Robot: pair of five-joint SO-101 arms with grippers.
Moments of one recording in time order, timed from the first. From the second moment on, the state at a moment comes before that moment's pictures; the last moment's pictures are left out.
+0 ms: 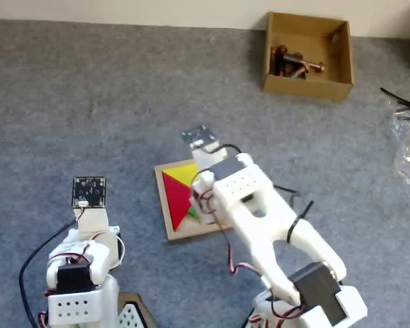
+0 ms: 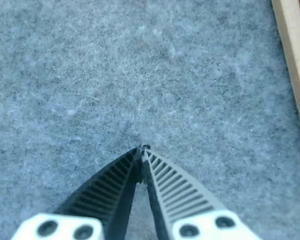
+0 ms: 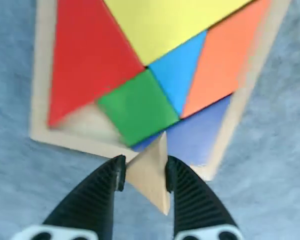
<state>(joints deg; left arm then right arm) -10.8 -103.1 96.0 75.4 2.1 -32.2 -10.3 33.4 68.1 5.0</state>
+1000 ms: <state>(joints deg) -10.8 -103.1 96.0 75.4 2.1 -26.9 -10.3 39.8 58.5 25.7</state>
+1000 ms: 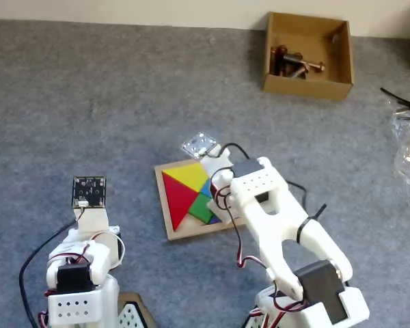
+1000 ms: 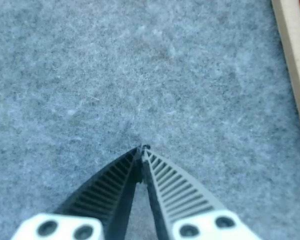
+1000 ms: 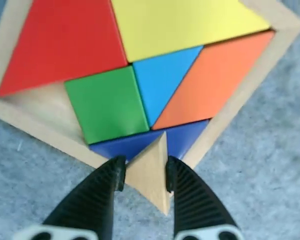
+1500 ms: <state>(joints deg) -10.8 -103.1 96.0 75.4 2.1 -23.5 -10.3 28.5 74.8 37.5</state>
